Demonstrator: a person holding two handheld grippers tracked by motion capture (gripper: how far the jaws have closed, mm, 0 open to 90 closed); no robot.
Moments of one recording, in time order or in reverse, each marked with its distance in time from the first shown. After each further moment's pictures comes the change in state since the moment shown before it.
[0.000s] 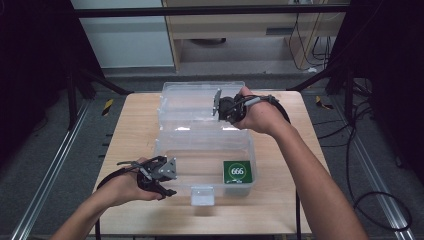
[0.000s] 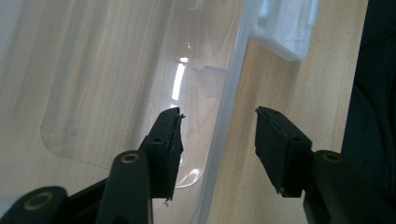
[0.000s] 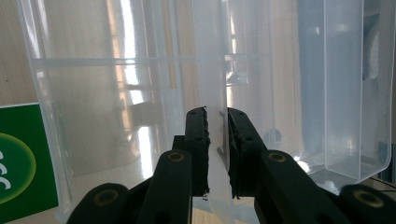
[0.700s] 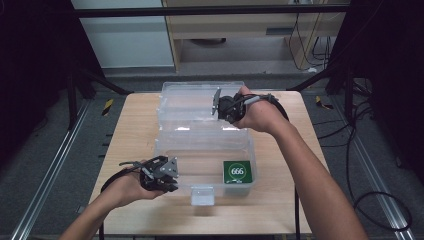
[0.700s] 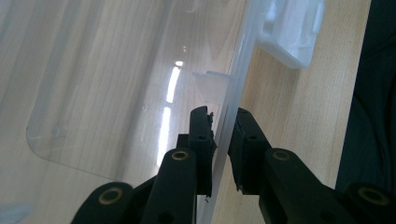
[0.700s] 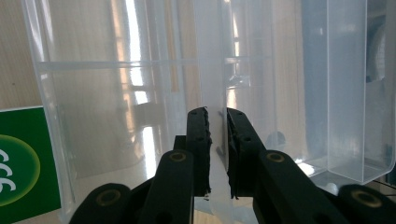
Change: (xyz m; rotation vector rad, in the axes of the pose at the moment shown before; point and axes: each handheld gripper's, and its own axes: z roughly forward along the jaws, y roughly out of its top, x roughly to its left) left arm 0.003 -0.001 0.006 -0.015 -0.021 -0.032; right arm -0.002 0.002 0.001 -0.009 0.017 0.005
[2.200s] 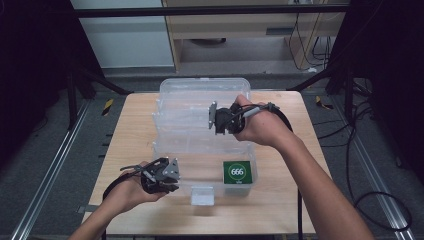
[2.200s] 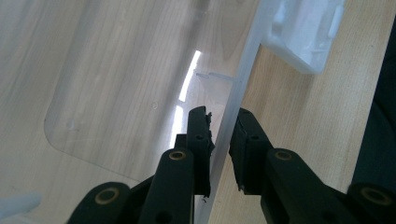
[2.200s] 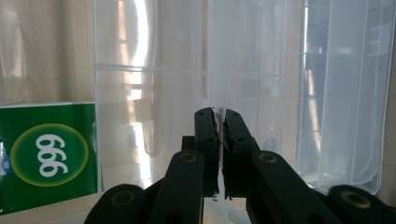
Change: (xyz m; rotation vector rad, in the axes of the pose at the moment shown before) left arm -0.009 0.002 0.002 0.005 0.082 -0.031; right arm 0.040 0.010 -0.033 -0.013 -0.045 -0.091
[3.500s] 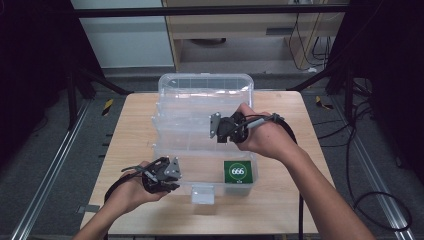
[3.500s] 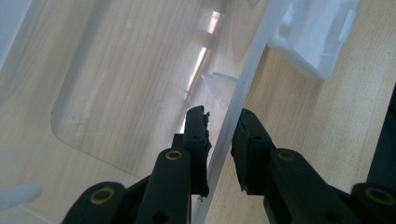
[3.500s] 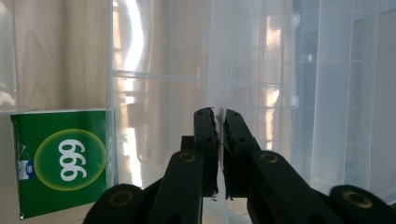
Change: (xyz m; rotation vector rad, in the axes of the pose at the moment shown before) left arm 0.000 0.002 0.003 -0.007 0.039 -0.026; right arm 0.024 -0.004 -0.011 -0.045 -0.056 -0.007
